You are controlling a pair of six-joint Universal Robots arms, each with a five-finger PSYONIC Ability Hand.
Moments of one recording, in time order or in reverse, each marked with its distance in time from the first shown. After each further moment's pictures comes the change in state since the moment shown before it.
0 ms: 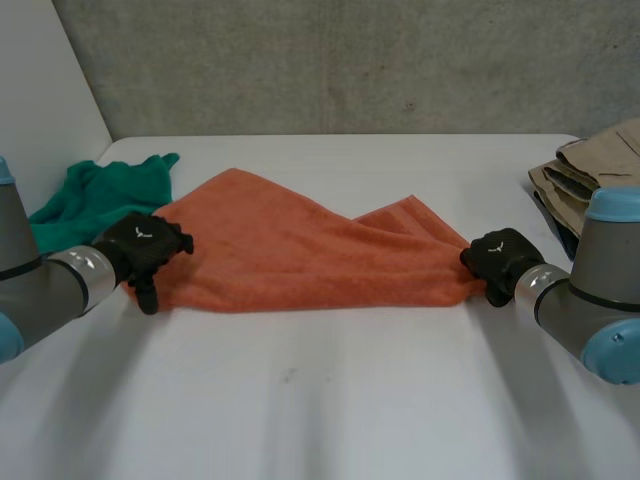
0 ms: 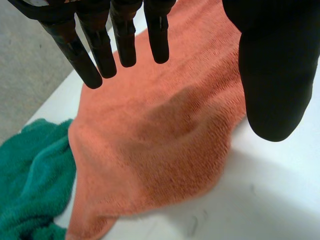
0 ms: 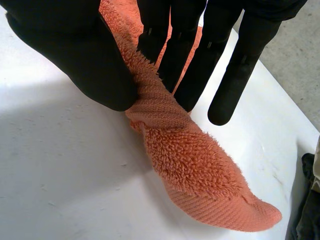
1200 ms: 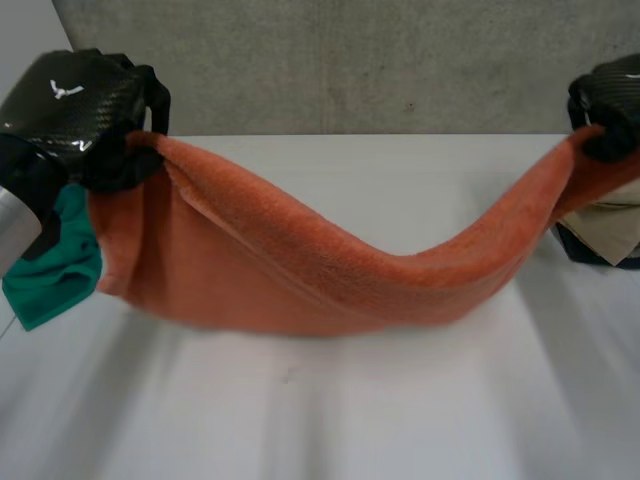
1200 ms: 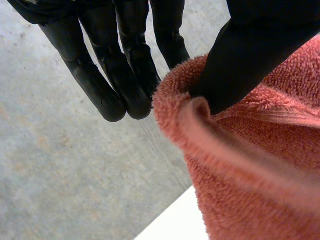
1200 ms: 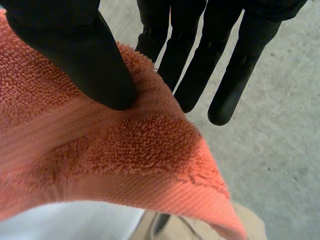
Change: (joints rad) left arm -0.096 0.656 -0.198 0.196 0.048 -0.497; right arm -0.158 -0.381 -0.298 0.333 -0.087 0.207; left_hand 0.768 0.854 0.840 0.856 0.829; right_hand 0.000 0.000 0.002 0.002 0.000
